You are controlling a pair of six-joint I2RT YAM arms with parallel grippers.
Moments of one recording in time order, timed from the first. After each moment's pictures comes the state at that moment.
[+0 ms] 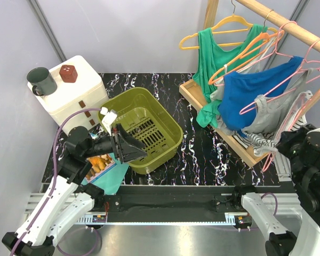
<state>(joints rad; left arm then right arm) -0.44 0.61 0.71 -0.12 0.91 -0.76 0.10 0.75 1.71 -1.33 0.49 0.53</state>
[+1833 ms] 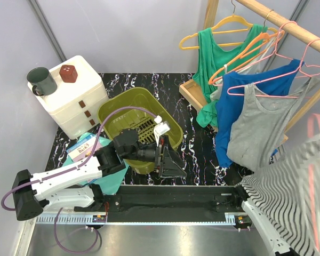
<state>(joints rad) -1.07 1.04 0.79 0.19 0.61 -0.80 0.24 0.37 2.51 -1.40 -0.14 0.48</state>
